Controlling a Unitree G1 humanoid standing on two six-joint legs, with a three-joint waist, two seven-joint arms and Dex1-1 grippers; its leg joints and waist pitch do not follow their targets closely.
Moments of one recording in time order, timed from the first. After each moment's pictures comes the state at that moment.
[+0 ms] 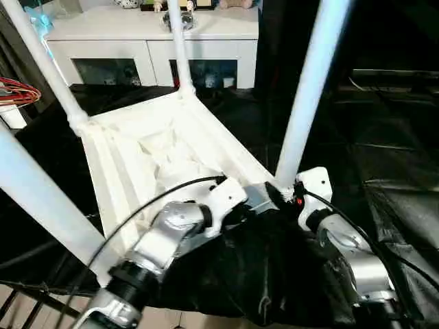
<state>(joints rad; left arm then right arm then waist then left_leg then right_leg) -0.44 0.20 -0.39 0.33 0.03 0.23 -0.82 -0.19 -0.25 0.08 0.13 0.09 0.21 0.49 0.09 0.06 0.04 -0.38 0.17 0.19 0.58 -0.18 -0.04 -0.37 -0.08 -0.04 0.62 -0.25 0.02</state>
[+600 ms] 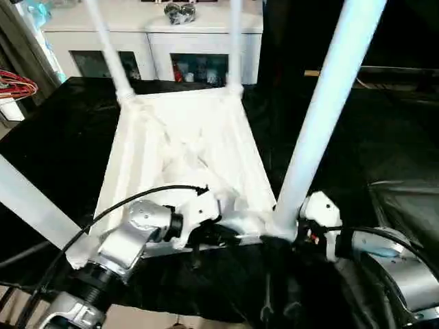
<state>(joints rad) -0.41 0.37 -0.39 0.29 -0.09 0.17 -1.21 -0.11 -0.52 0.18 -0.03 0.19 0.26 0.94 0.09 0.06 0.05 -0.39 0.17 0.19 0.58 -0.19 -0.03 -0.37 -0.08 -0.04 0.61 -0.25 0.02</state>
